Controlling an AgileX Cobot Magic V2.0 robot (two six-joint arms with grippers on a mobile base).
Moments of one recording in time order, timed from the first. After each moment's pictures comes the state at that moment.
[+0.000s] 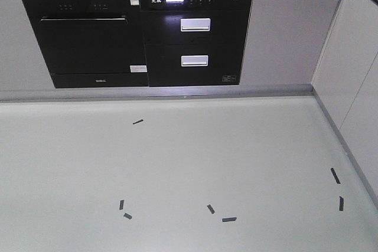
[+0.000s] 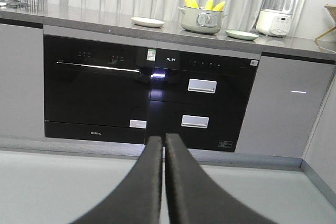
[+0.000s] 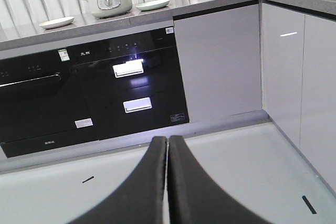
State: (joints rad) left arm 0.00 -0.01 0.02 -0.12 0.10 -0.08; right arm -0.02 -0.01 0.03 -0.25 0.16 0.36
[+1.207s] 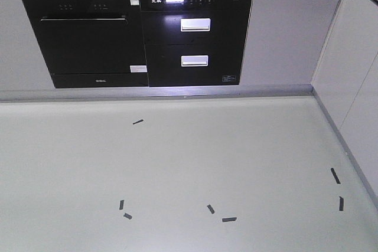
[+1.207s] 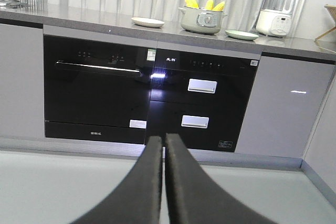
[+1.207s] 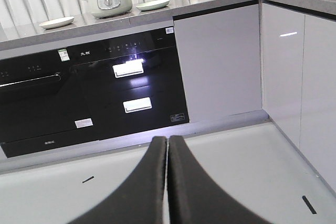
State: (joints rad) left arm 0.00 -0.01 0.02 -0.12 0.10 -0.08; right arm -0.02 -0.01 0.03 -0.25 0.16 0.36
